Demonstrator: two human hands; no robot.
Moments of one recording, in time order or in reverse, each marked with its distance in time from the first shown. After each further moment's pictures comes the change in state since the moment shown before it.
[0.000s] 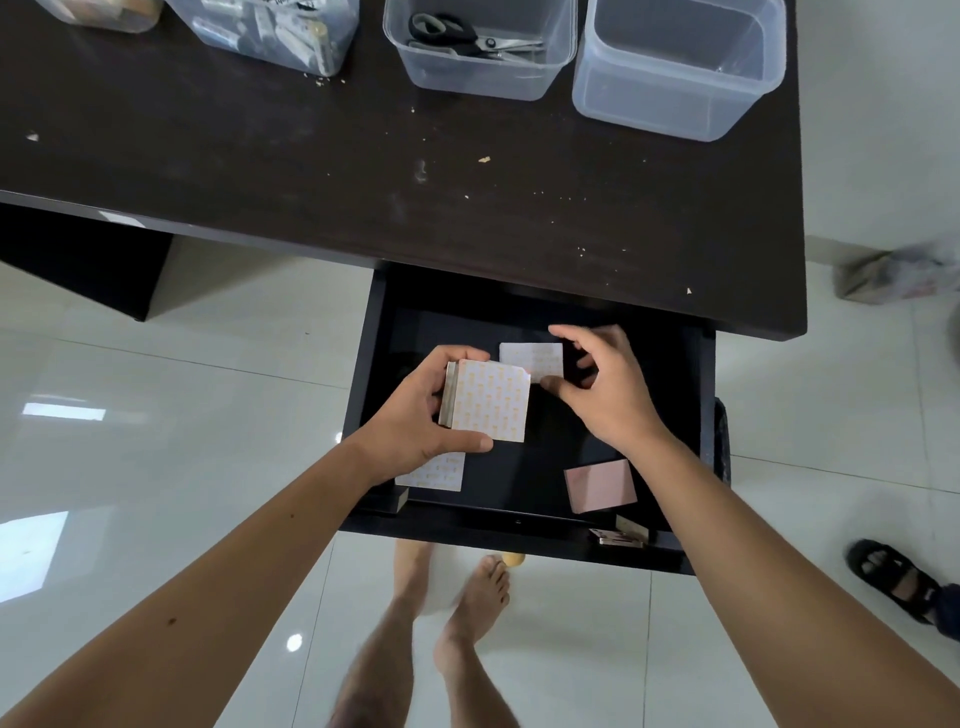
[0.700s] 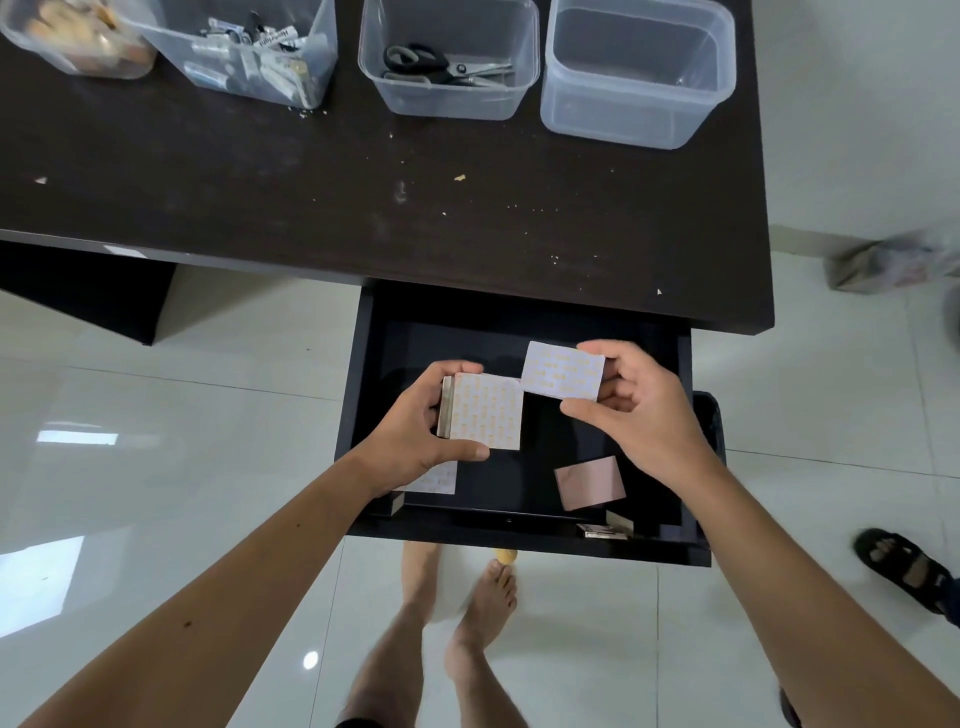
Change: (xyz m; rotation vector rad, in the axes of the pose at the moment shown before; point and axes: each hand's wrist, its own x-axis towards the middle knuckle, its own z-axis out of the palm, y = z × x) left_hand -0.004 0.006 0.013 0.011 0.004 -0.039; right_hand -0.053 -0.018 -0.055 0.353 -0.049 0.037
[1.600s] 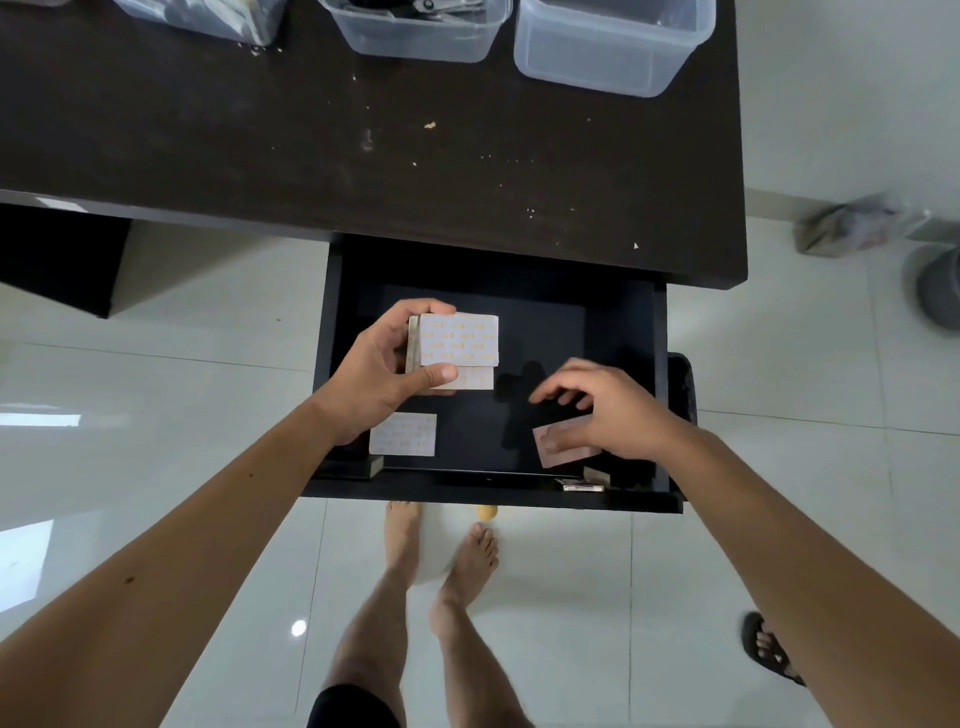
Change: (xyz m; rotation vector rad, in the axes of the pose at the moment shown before) left_hand 0.002 0.011 -0.014 -0.113 0.005 0.117; right_hand -0.007 0.030 -0.004 -0.412 -0.409 0.083
